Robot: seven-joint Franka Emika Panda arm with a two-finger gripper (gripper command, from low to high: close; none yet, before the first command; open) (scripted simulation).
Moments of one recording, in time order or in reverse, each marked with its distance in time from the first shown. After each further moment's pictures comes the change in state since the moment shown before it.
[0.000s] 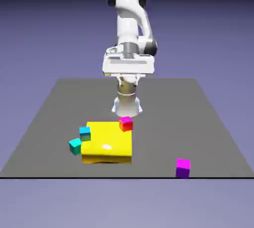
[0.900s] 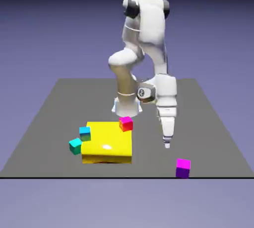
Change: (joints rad) arm 0.979 0.906 -0.711 0.279 -0.589 0.192 -0.615
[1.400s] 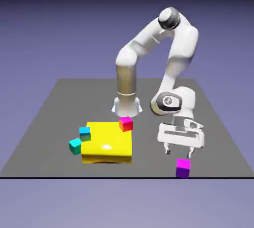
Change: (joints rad) arm 0.544 0.503 -0.395 0.155 -0.327 0.107 -0.342
